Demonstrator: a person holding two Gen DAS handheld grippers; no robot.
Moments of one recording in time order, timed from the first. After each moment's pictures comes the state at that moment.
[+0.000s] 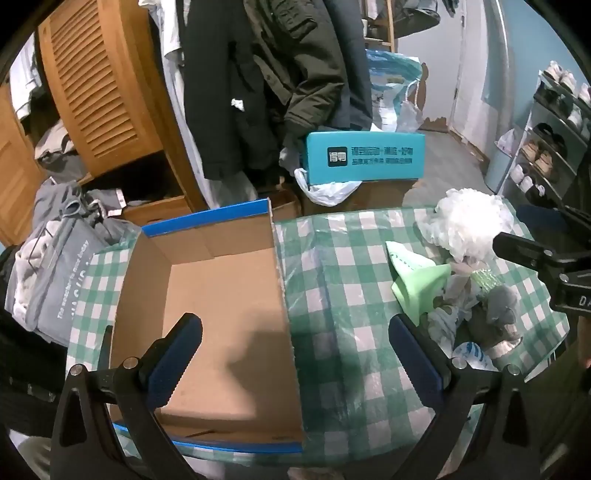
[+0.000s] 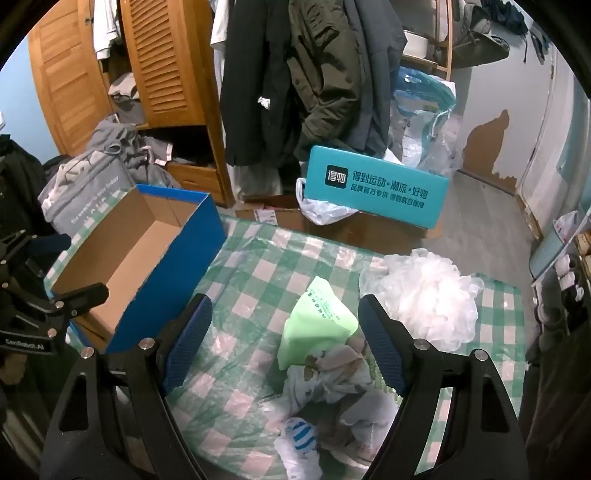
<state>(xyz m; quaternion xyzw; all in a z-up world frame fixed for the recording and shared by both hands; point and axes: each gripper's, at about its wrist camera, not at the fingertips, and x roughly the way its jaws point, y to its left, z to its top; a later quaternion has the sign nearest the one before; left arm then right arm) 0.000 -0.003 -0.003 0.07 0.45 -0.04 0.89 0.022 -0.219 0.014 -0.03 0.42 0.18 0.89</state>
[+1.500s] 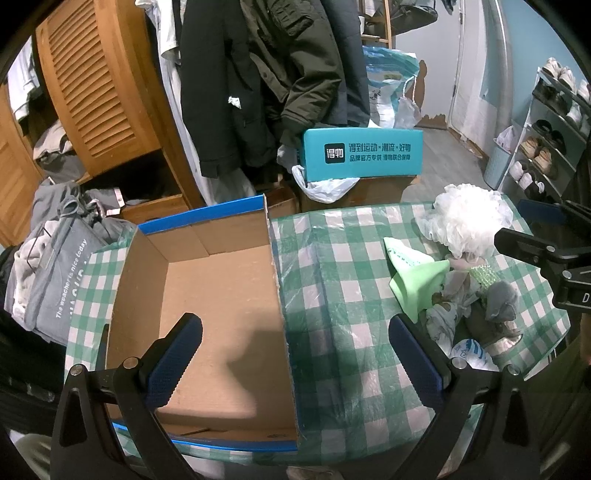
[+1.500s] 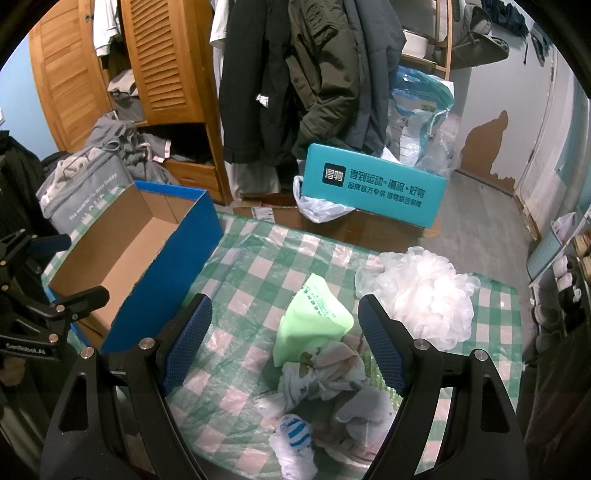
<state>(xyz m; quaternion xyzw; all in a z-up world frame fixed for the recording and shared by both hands) -0.003 -0.006 -0.005 0.07 0.45 -0.05 0.89 0.020 -0.221 0.014 -0.03 0.42 0.18 0.89</state>
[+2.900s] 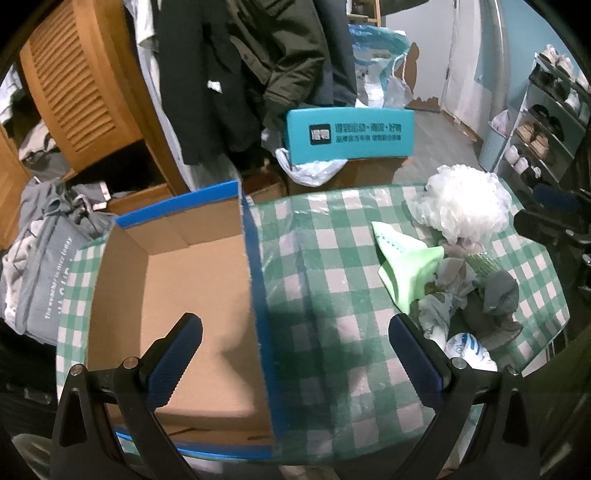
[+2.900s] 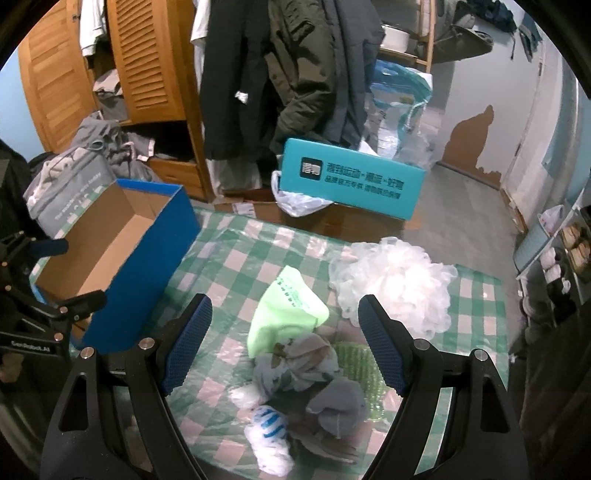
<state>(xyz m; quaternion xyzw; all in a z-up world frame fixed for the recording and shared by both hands) 0.007 -0.024 -0.027 0.07 0.48 -0.06 0.87 0.027 -0.255 0.008 -0.04 0.42 0.15 0.89</state>
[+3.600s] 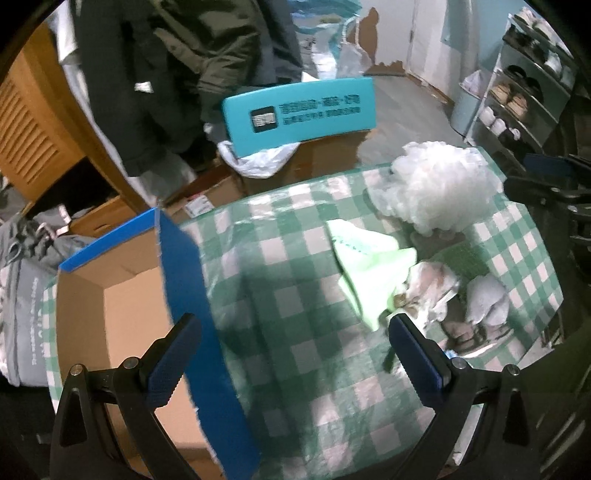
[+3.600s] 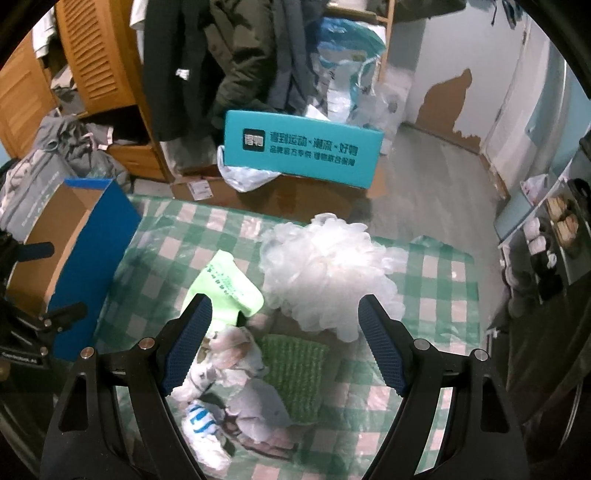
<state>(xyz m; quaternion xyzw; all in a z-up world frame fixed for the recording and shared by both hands) 0.070 -0.090 -0.039 0.12 0.53 -0.13 0.83 0.077 -0.320 -0.011 -0.04 0.49 0.10 0.86</state>
